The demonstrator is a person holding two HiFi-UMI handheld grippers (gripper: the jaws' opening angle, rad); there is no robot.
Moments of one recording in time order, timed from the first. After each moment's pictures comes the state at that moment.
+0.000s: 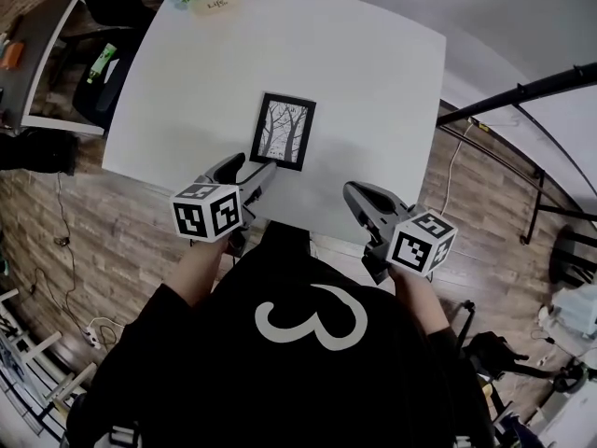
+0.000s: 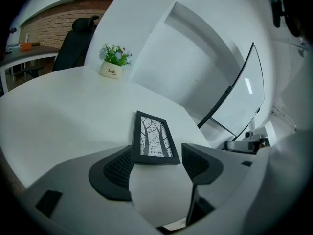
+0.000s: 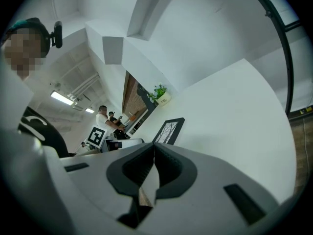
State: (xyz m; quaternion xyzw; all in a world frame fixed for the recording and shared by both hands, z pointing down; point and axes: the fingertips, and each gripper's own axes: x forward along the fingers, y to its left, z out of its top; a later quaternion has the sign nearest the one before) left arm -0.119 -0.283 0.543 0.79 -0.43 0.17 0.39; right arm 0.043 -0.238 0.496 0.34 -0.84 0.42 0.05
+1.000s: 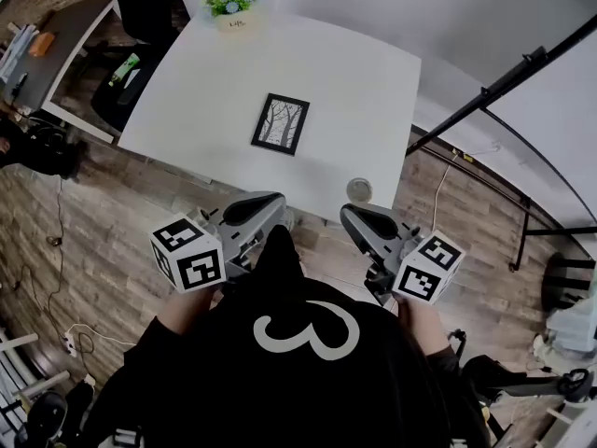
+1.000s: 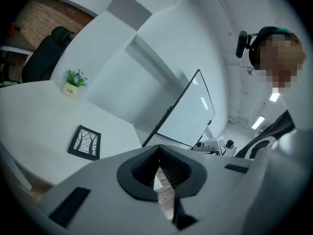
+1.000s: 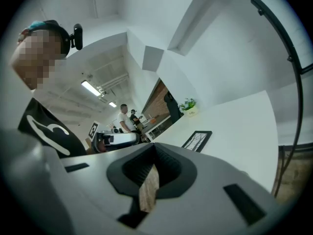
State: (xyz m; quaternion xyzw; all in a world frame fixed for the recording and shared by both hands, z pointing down) left arm -0.049 -0.133 0.377 0.90 -0.28 0.01 0.33; right arm 0.047 -0.126 0.389 0.26 -0.92 0.30 0.02
